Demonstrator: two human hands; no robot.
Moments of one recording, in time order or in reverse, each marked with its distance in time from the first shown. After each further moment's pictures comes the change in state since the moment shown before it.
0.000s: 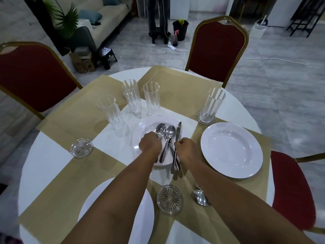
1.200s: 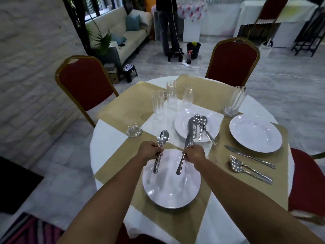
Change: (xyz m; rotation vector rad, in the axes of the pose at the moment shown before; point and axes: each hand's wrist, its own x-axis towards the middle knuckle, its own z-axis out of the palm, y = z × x) left_hand -0.094 -0.231 -0.096 -0.775 -0.261 0.096; right_hand -0.165 -0.038 0.098 0.507 -0.053 0.180
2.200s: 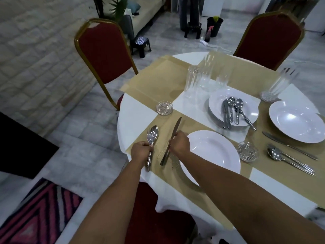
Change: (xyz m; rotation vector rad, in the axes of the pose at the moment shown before) left_hand -0.012 -0.134 -0.127 -0.032 0.327 -0.104; right_hand -0.064 0.027 0.198 -0.470 -0.043 -0.228
